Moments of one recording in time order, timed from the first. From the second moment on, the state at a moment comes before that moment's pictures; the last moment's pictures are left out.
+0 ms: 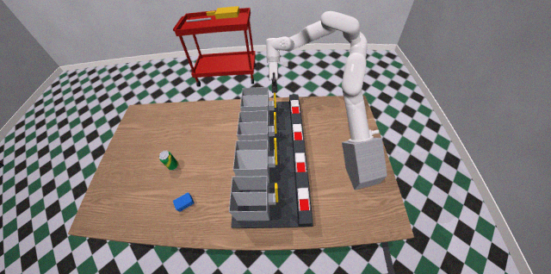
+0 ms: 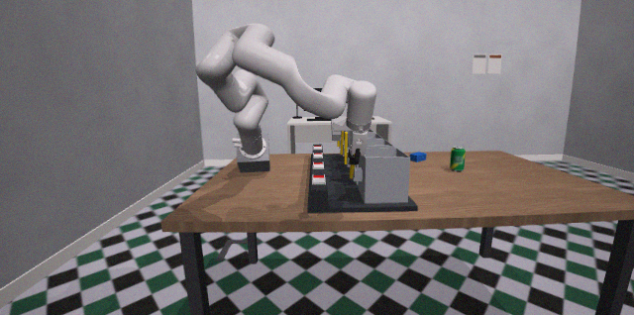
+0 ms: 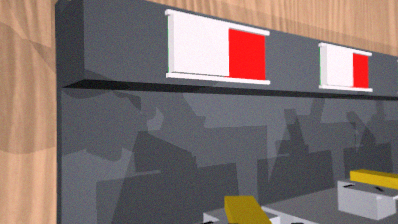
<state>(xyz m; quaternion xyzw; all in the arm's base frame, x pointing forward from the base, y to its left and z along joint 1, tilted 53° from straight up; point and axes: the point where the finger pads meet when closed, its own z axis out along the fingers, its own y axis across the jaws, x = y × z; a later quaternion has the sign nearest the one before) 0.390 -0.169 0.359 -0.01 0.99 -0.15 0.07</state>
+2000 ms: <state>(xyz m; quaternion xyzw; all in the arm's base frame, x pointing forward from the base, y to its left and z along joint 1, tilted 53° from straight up) 0.390 -0.173 0.360 -0.01 0.99 -0.12 0.07</state>
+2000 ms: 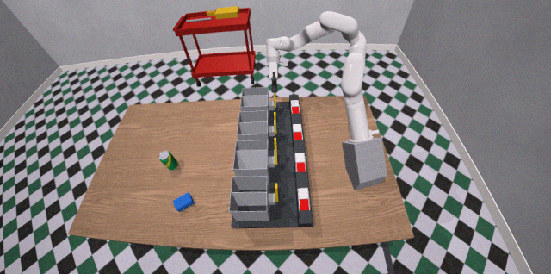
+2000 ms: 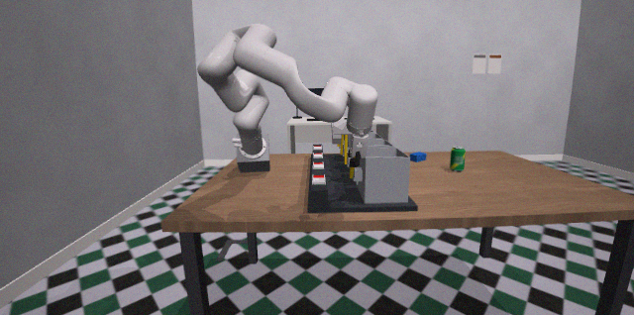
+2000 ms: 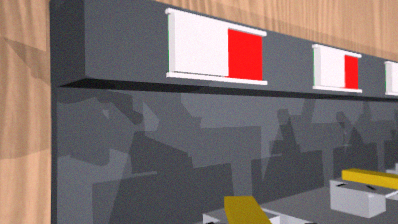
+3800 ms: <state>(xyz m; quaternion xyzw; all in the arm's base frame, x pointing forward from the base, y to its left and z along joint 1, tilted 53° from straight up) 0.415 -0.114 0.424 -0.02 0.97 -0.22 0.08</state>
